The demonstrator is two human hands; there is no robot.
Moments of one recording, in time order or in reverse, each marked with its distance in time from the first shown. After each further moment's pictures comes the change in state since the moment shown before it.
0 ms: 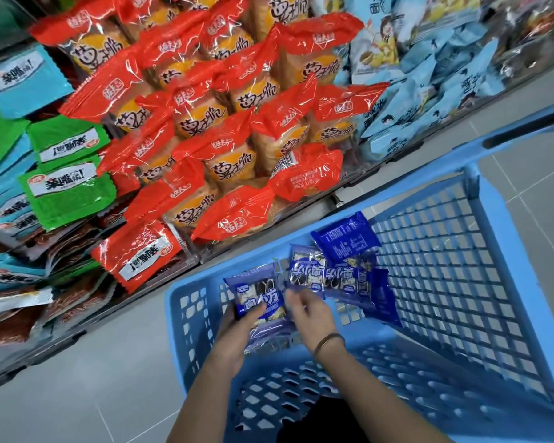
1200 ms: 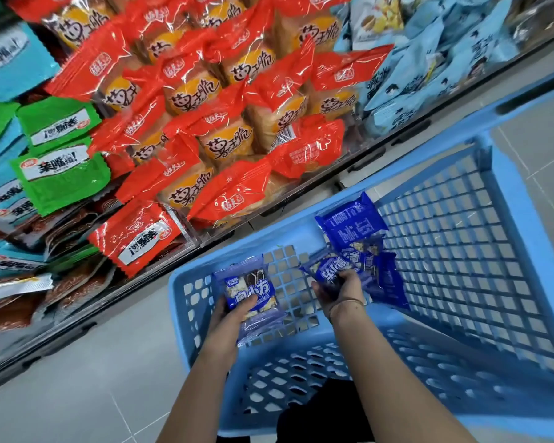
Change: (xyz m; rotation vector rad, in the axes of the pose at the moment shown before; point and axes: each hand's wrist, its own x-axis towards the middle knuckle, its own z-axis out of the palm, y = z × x) left_hand 0.001 -0.009 -0.023 -0.068 0.108 0.000; right_hand 0.039 0.009 -0.017 1.378 0.323 0.759
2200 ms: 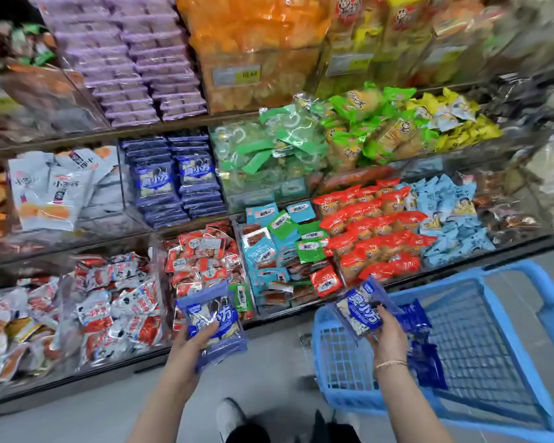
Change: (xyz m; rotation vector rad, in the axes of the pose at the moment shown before) left_hand -0.251 0.127 -0.297 -0.363 -0.074 0.399; right_hand -0.311 0.091 0.014 -0.384 -0.331 -0.649
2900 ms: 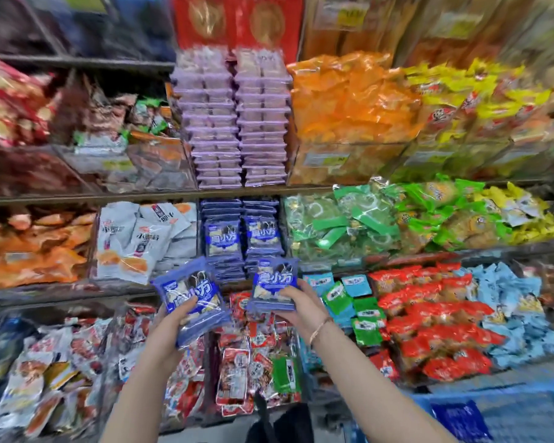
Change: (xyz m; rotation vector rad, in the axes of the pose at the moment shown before) left_hand 0.075 0.182 -0.073 -0.138 0.075 0.154; right_hand -0.115 -0.039 0.308 -0.194 -0.789 0.079
